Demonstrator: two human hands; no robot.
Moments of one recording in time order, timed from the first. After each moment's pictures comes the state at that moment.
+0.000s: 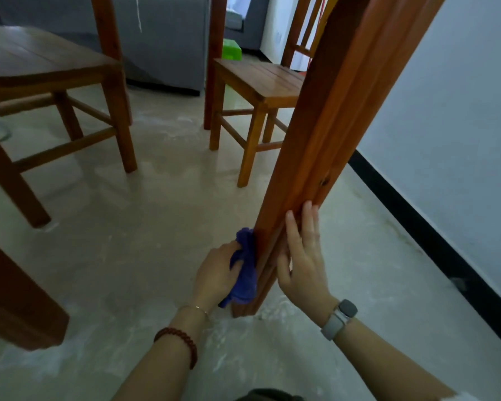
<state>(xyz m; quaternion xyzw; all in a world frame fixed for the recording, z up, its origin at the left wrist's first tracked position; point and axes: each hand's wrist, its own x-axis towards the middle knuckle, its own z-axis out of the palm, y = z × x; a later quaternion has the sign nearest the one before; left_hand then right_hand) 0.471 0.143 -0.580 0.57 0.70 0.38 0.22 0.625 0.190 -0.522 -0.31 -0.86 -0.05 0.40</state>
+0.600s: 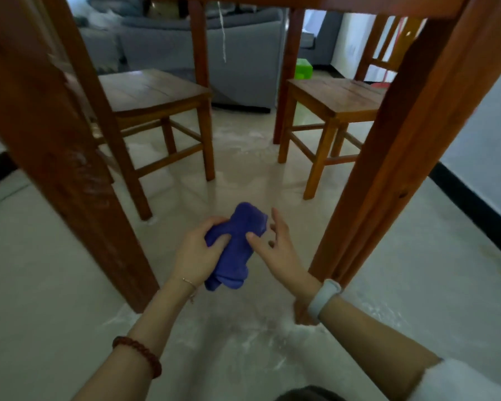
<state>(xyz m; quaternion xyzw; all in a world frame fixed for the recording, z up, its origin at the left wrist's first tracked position) 0.385 0.028 -0.475 0.42 0.75 0.49 0.14 0.503 0.129 -0.490 -0.32 -0.72 0.57 0.23</state>
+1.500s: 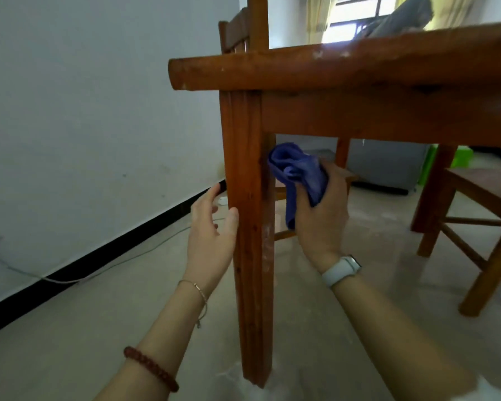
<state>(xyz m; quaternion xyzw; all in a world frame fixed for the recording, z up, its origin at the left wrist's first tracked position) 0.284 -0.093 -0.339 0.22 0.76 0.60 -0.15 0.313 0.050 -0.335 -0.09 -0.72 0.40 0.56</state>
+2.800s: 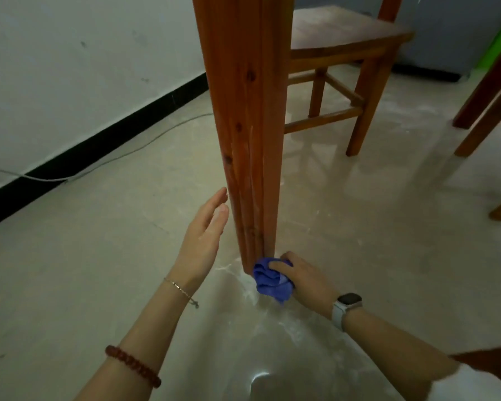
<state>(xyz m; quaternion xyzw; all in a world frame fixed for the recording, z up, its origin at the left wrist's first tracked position) 0.273 -0.107 -0.520 0.12 0.78 0.60 0.10 0.339 0.071 -0.662 0.07 -0.98 0.20 0.02</state>
